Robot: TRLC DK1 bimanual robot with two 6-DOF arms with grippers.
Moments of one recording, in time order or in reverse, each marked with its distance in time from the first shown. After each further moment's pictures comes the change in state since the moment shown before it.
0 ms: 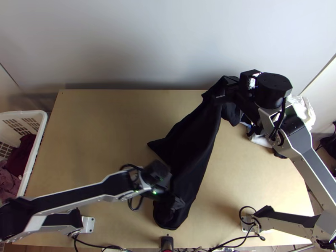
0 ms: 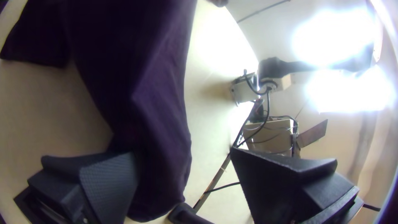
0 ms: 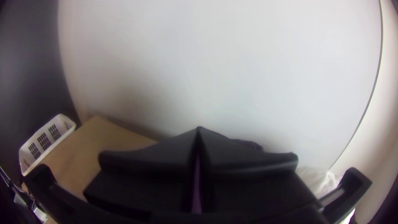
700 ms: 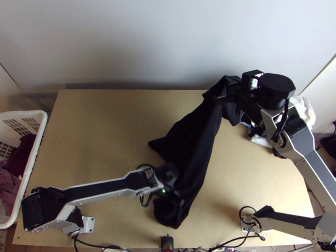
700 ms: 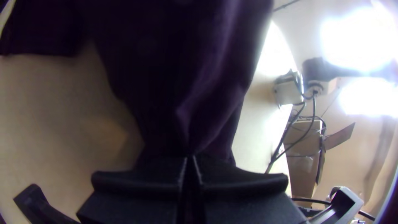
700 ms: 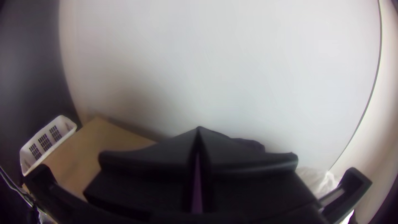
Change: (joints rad) left arm 0.027 0.196 0.031 0.026 -0.090 0.084; right arm 0.002 -0.018 -0.005 -0.003 0.000 0.000
